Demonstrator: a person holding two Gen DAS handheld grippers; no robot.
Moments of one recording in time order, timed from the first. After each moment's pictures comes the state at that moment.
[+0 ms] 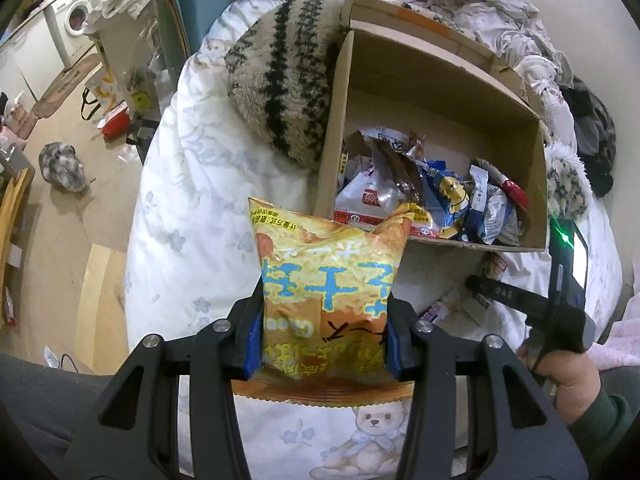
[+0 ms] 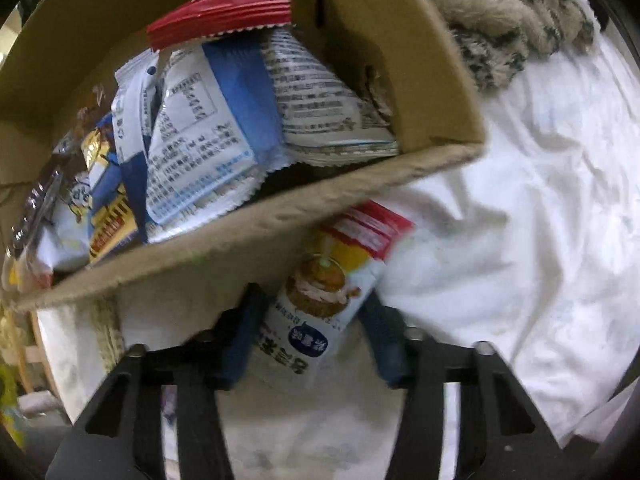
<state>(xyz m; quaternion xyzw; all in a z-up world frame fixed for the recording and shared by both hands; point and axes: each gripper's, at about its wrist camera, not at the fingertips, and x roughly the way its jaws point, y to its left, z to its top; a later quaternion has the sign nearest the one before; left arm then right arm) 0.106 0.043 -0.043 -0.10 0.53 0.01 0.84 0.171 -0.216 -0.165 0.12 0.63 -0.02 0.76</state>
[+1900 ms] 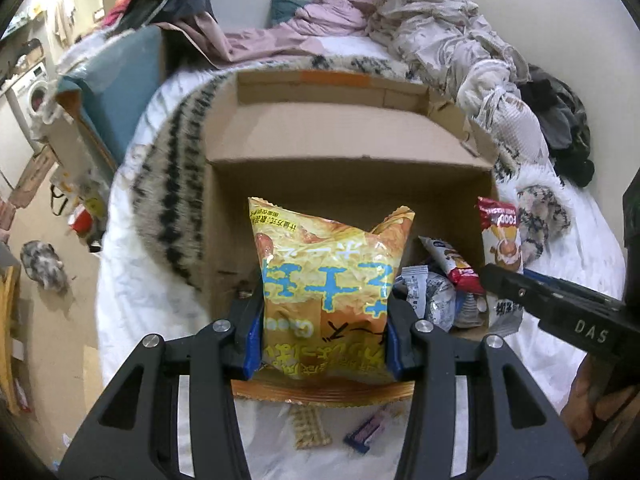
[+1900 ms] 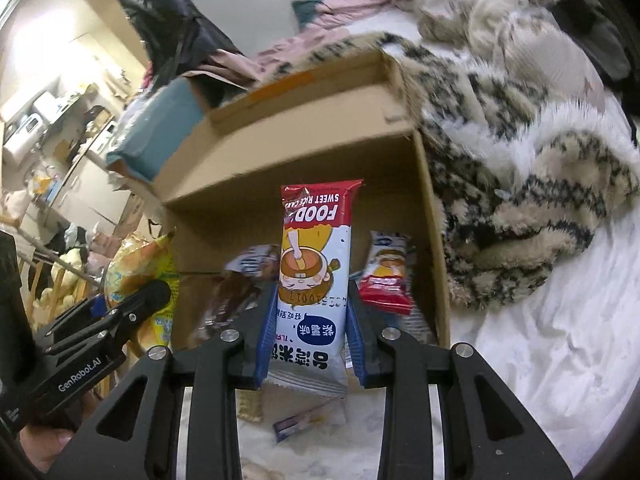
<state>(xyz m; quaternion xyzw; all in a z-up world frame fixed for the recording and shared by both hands) 0.211 -0.037 -0.013 -0.03 0.46 -0.06 0.88 0.207 -0.228 -0.026 0.16 0.49 0.16 0.84</state>
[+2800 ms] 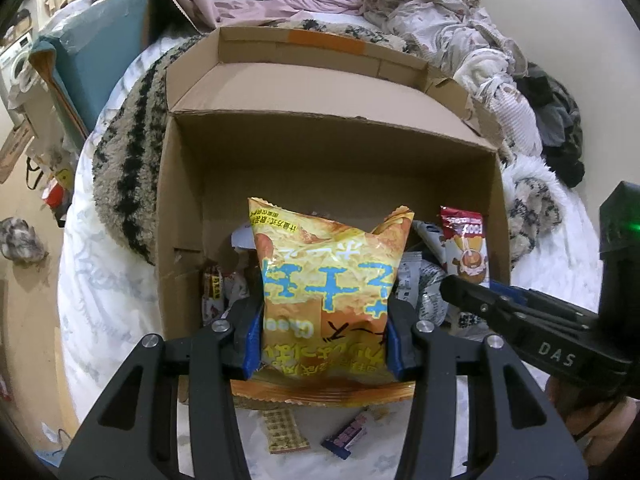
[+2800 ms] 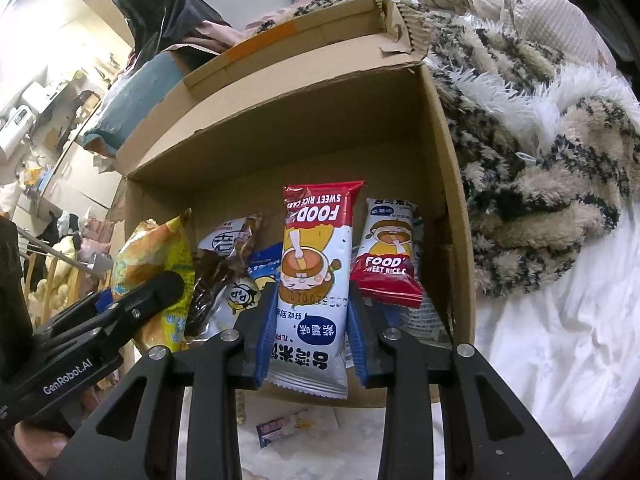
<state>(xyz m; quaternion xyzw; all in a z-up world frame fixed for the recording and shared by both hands) 0.221 -0.039 -0.039 -0.07 0.50 -0.08 0.86 0.218 -0.219 -0.059 0.15 0.52 0.16 0.82</state>
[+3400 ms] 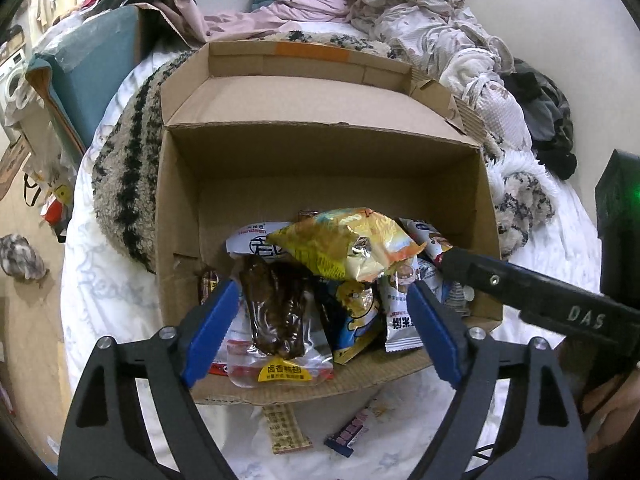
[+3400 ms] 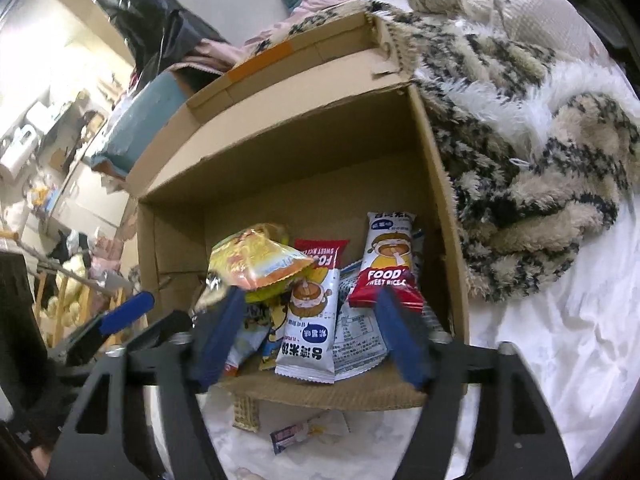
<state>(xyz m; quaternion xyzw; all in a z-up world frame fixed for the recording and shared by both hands) 0.212 -0.041 -0.032 -0.05 0.48 -0.10 0.87 0.217 -0.235 -0.048 0.19 0.50 0.16 0.83</state>
